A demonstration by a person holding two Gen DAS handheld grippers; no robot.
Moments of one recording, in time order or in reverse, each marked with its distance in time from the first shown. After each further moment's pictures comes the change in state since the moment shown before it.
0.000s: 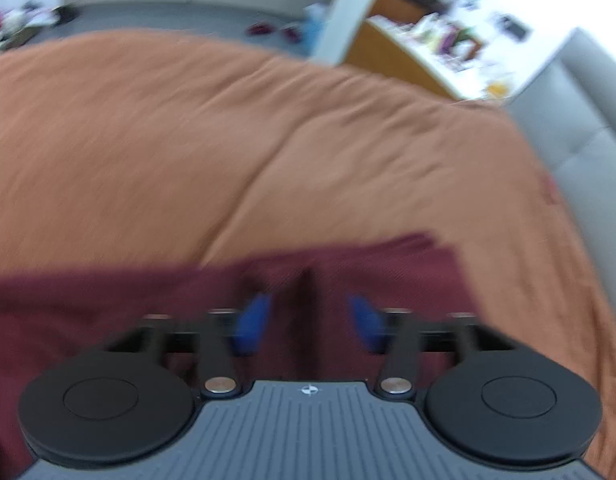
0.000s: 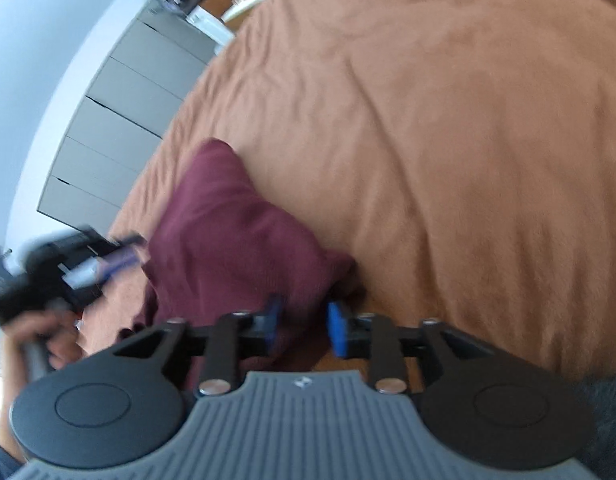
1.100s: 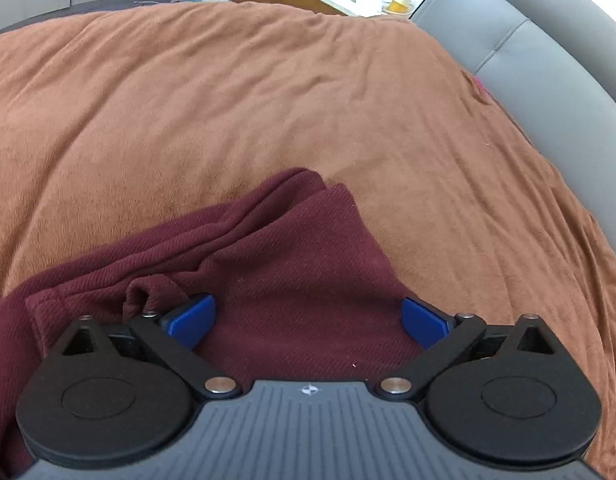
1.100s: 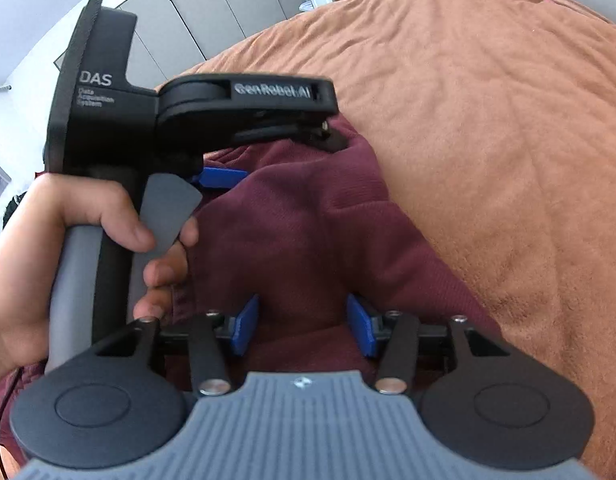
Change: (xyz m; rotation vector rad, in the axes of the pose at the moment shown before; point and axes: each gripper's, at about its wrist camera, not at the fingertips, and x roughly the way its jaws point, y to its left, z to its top) left arm 0.089 -0.076 -0.010 0.307 0.106 -0.228; right arm 0.085 0.073 -0.012 -0.487 0.071 -0.095
